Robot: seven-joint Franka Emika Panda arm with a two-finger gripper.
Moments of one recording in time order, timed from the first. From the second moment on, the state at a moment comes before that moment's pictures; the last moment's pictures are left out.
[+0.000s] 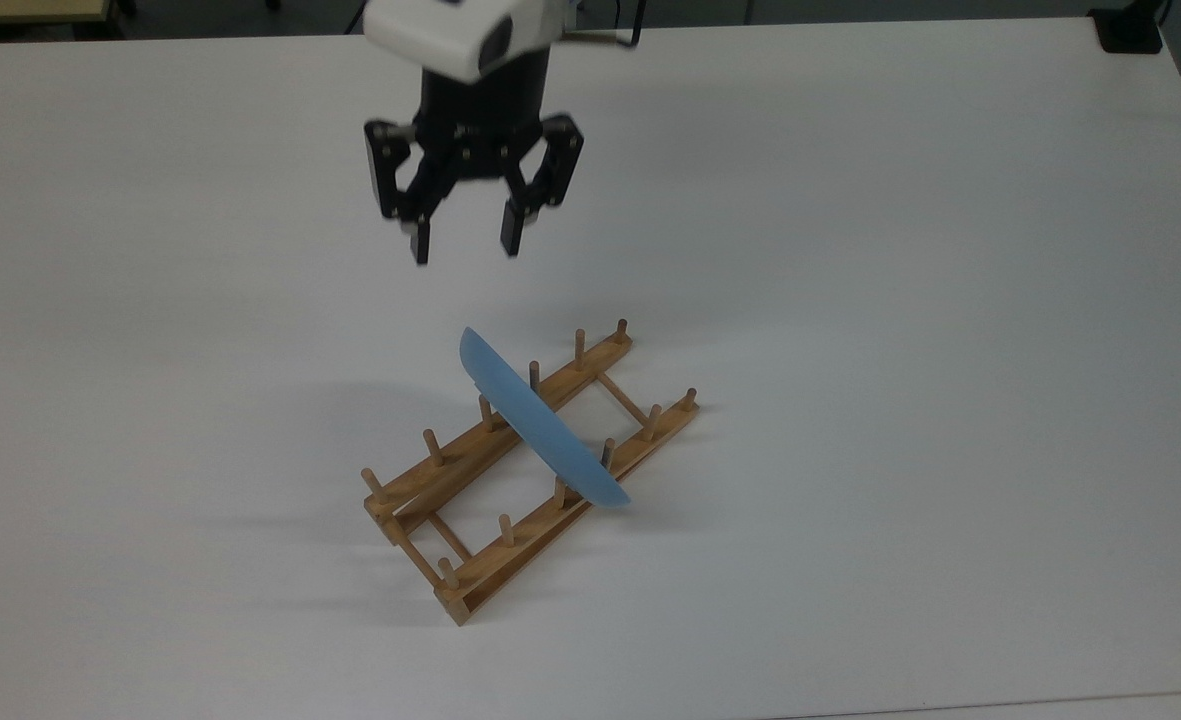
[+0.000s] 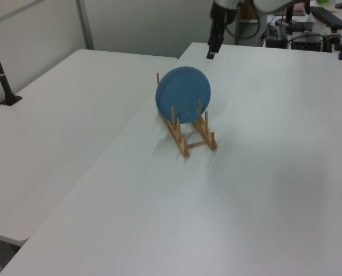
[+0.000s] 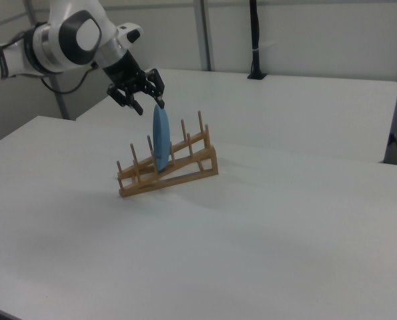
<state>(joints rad) 0.19 0.23 -0.10 -1.53 -0.24 2.10 -0.18</state>
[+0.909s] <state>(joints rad) 0.25 0.32 -0.10 -1.53 -0.46 2.20 -0.04</state>
